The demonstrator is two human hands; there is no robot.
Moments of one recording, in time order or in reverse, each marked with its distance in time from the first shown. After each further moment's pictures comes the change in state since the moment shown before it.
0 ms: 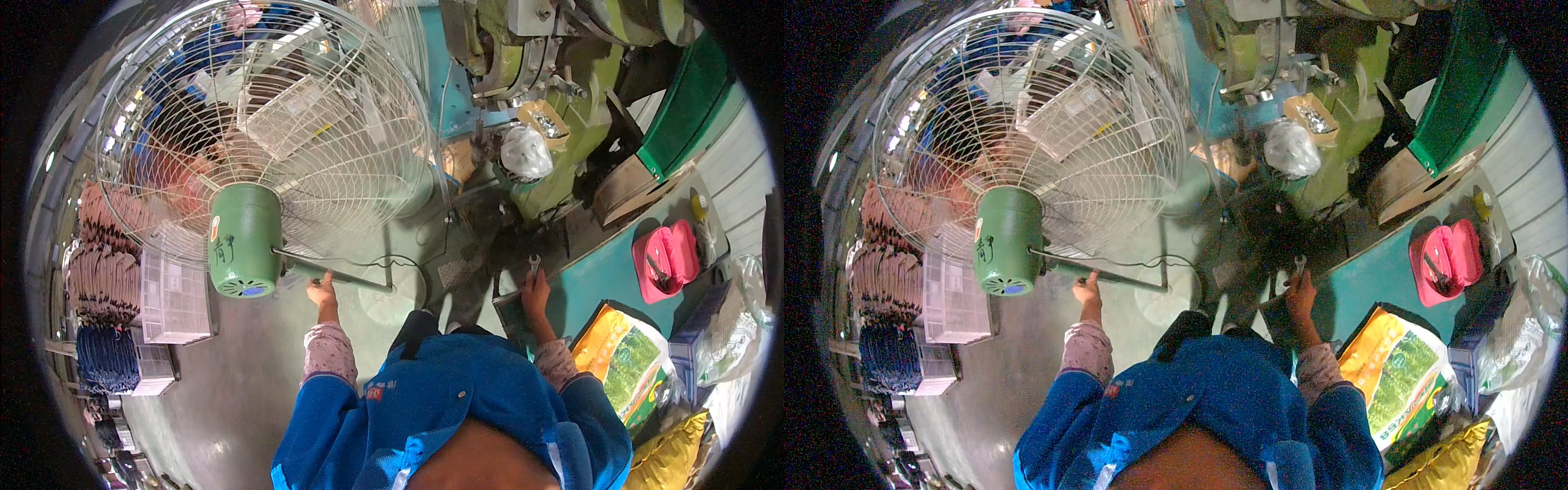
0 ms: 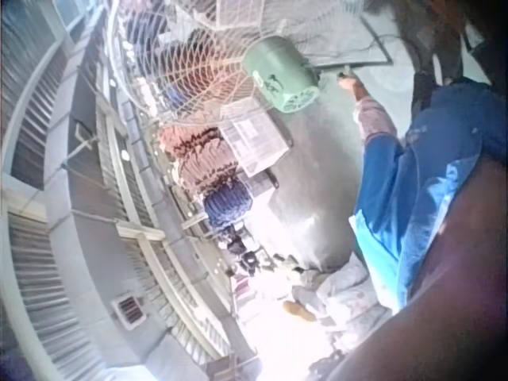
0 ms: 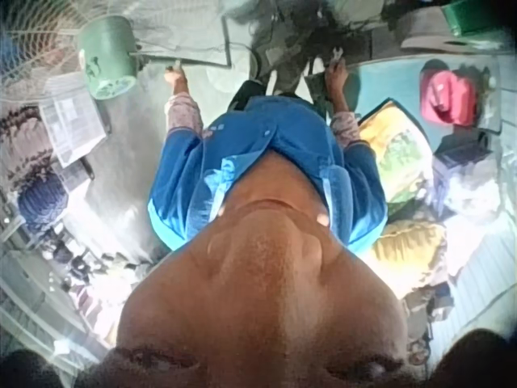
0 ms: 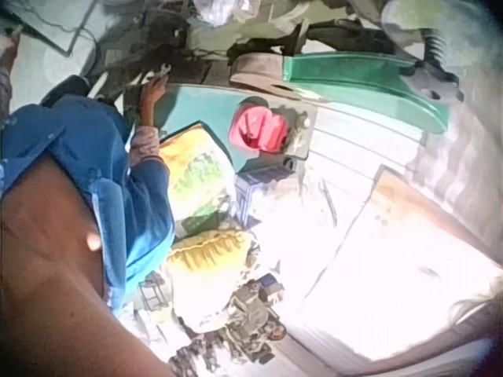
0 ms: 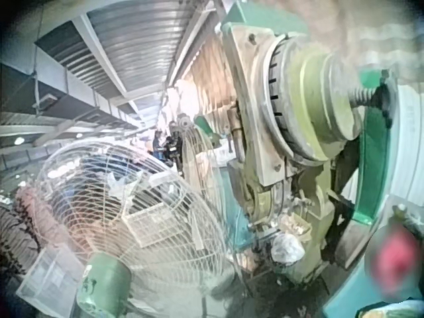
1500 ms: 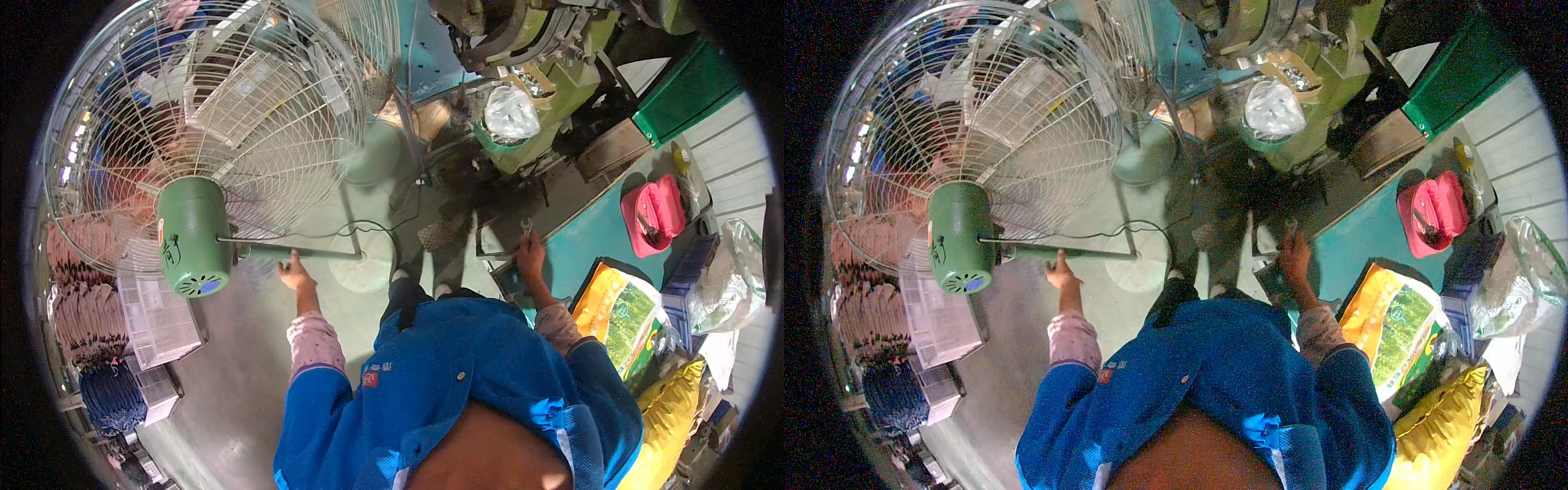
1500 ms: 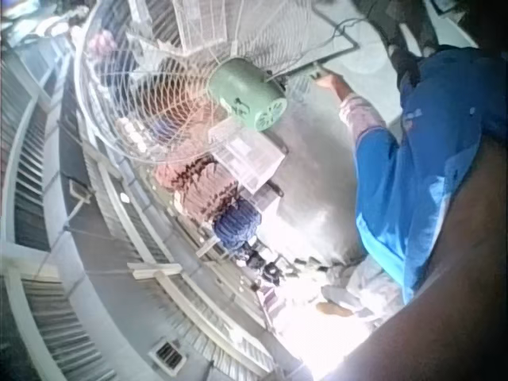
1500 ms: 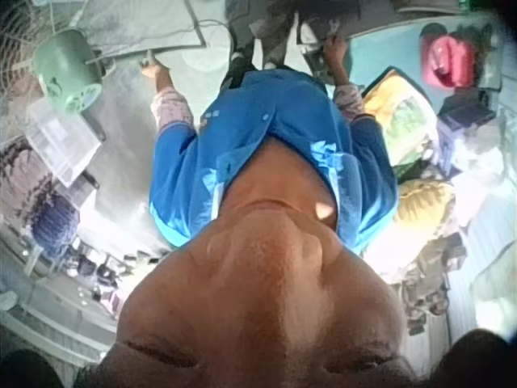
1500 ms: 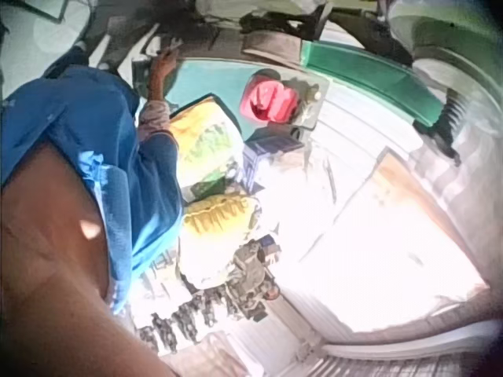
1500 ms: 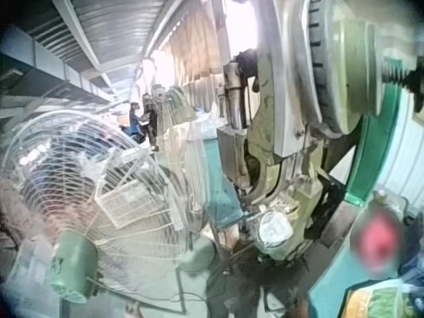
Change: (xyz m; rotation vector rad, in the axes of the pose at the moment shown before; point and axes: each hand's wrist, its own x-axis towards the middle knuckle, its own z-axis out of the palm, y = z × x) left_hand 0.034 0.010 0.016 -0.127 0.075 -0.154; right_hand 0.004 0.024 0.008 -0.059 0.007 0.146
